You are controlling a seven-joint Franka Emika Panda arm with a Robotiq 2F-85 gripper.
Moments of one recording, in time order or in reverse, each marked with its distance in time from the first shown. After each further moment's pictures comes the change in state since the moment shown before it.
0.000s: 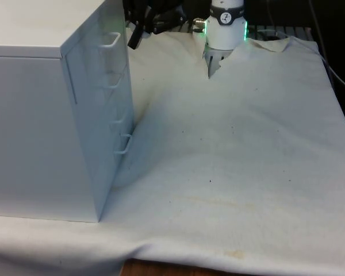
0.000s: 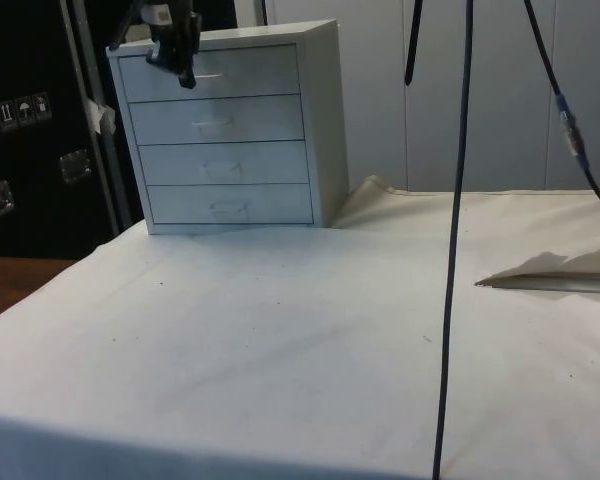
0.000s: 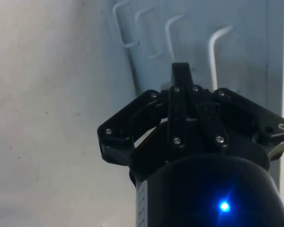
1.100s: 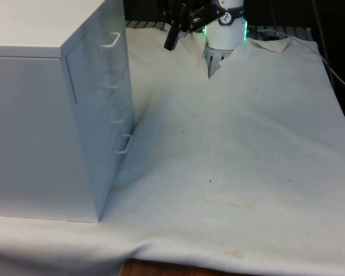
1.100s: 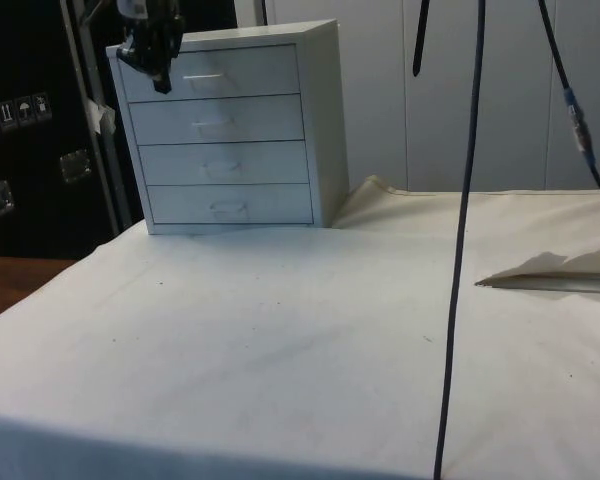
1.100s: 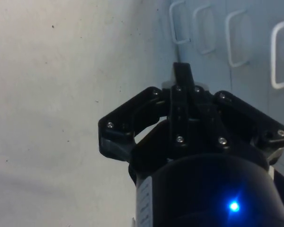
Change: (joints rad) arm 0.071 -0.043 0.009 -0.018 0.088 0.002 0.109
